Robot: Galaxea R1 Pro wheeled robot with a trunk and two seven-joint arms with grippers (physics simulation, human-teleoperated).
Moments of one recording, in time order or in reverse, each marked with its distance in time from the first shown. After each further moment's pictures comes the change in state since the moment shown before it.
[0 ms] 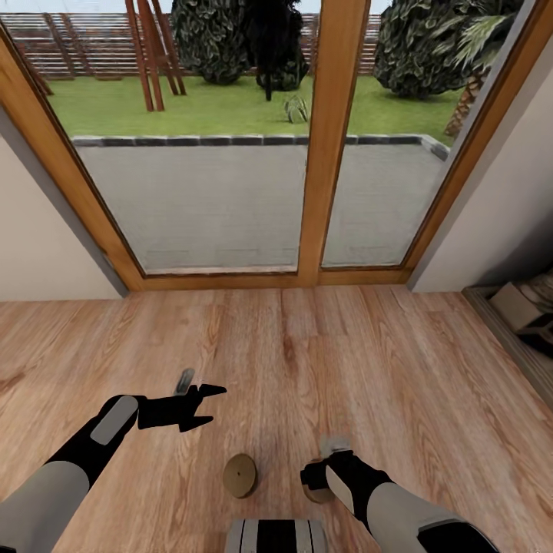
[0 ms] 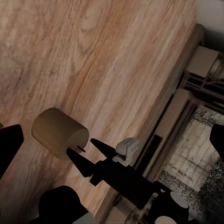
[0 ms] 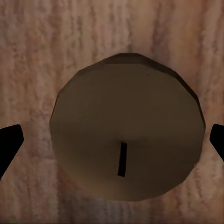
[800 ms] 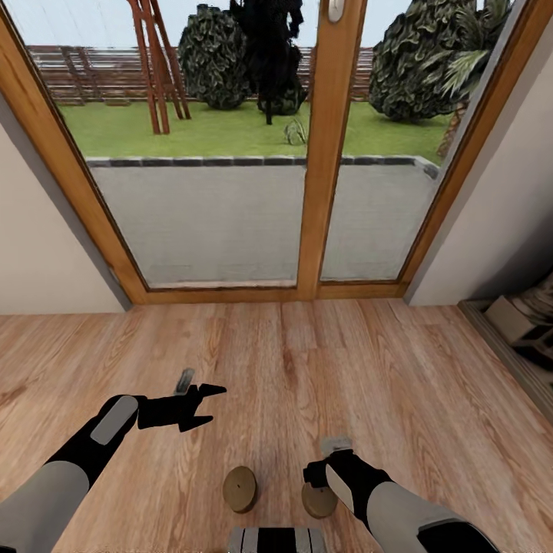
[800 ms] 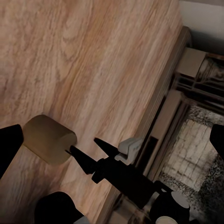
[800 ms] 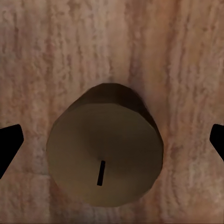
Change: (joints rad) left arm 0.000 0.000 0.001 0.000 0.000 -0.002 0.000; right arm -0.002 0.000 -0.003 -0.004 0.000 -0.001 -0.048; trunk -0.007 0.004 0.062
